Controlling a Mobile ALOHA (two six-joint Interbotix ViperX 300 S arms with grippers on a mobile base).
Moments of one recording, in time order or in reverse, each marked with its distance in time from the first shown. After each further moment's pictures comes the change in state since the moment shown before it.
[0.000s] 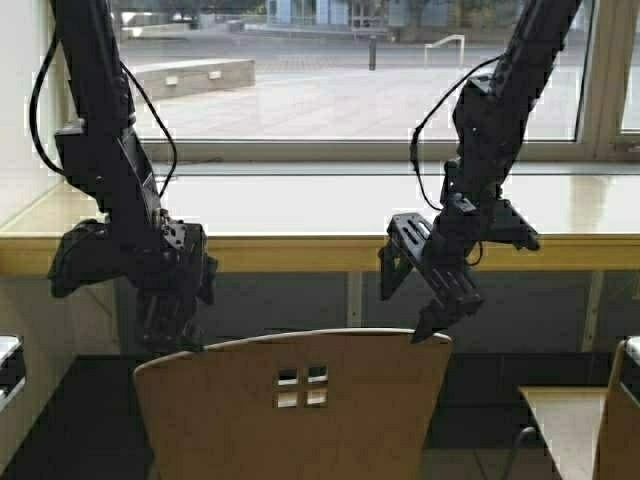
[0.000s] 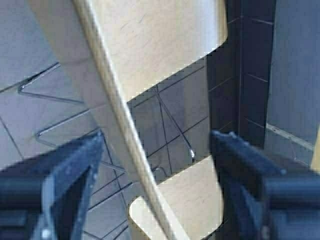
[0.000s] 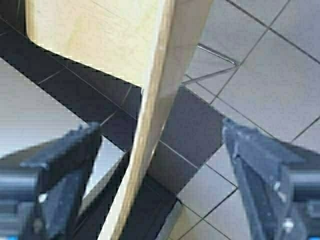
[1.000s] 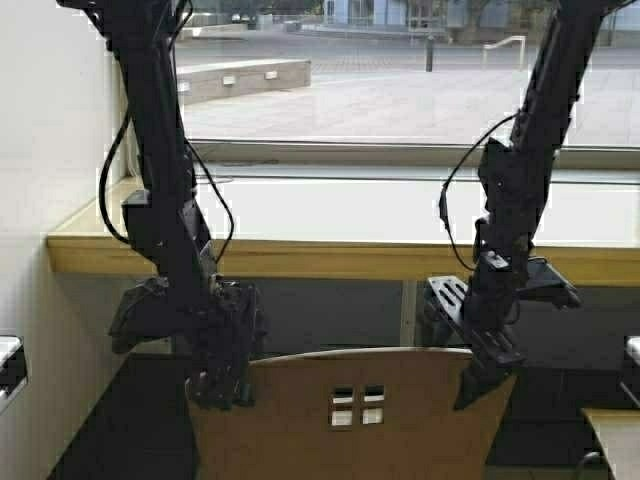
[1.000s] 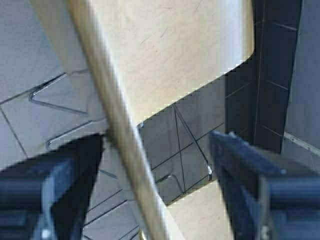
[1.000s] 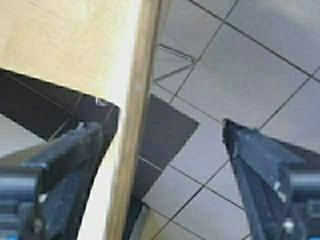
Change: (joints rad) left arm -0.120 0.258 -0.213 0.000 0.000 -0.049; right arm -0.080 0.156 0.015 -0.003 -0.006 -0.002
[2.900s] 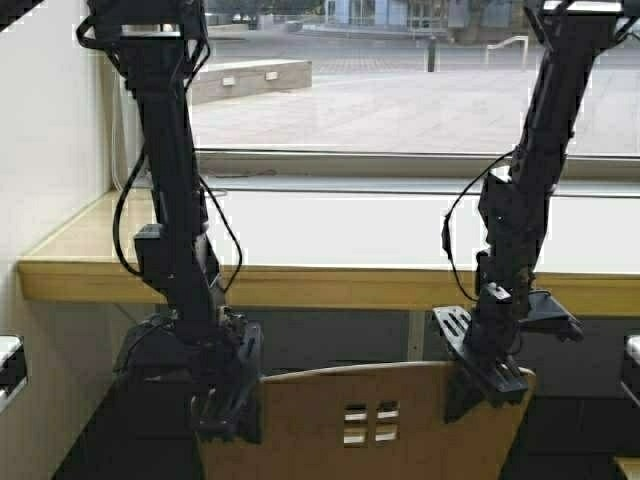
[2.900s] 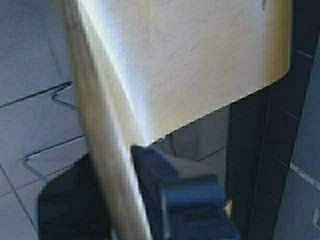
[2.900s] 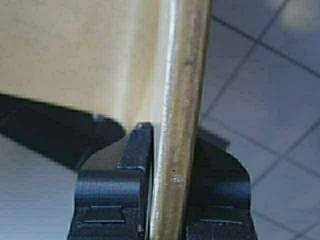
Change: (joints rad) left arm 0.029 0.101 -0.074 -0.040 0.025 -0.011; right arm -0.003 0.118 -0.055 -0.052 0.014 0.051
